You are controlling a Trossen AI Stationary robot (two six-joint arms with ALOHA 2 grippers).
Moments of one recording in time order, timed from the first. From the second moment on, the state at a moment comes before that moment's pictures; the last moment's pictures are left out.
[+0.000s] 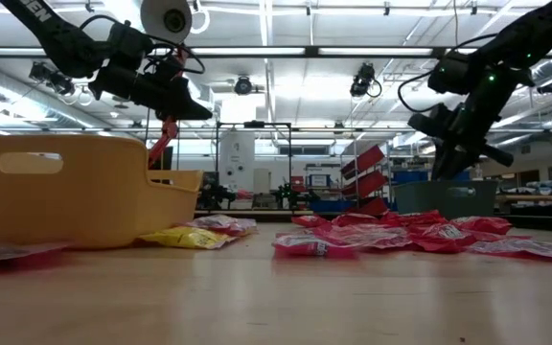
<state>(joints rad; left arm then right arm) 0.94 1.22 0.65 0.37 0.39 0.23 -0.90 1.08 0.59 -0.46 -0.02 0.63</state>
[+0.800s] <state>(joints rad) 0.94 1.22 0.65 0.36 0.49 0.18 -0.81 1.08 0.81 -0.65 0.10 0.45</state>
